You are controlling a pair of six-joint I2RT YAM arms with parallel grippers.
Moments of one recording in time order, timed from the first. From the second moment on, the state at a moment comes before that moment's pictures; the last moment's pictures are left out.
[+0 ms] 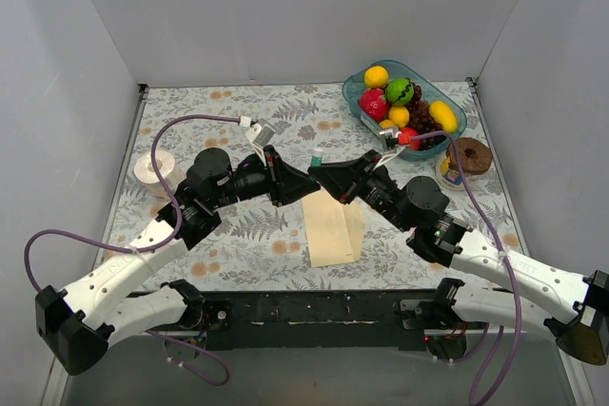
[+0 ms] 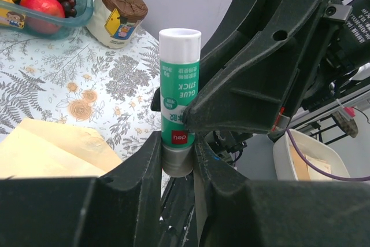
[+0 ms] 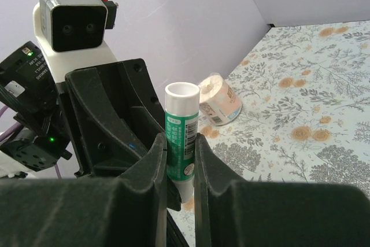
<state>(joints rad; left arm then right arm) -0.72 0.97 0.87 0.09 0.48 -0.58 1.00 0.92 0.72 0.40 0.09 0.65</state>
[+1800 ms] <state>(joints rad) -0.75 0.87 0.70 -0.04 0.49 -0.47 0.89 1.00 1.09 0.05 0.23 0.42</state>
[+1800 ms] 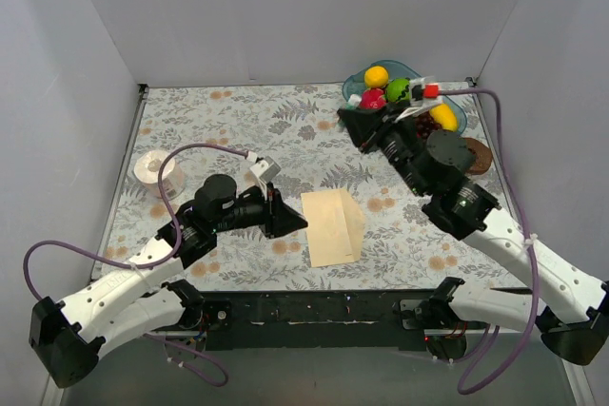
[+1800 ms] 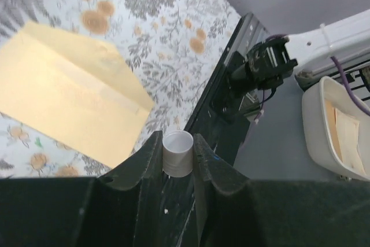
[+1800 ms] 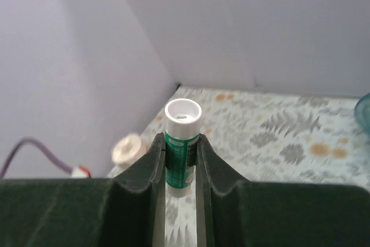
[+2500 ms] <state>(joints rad) -0.74 1.28 0.43 0.27 -0.63 -0.69 0.85 0.73 0.75 -0.06 0.19 0.48</state>
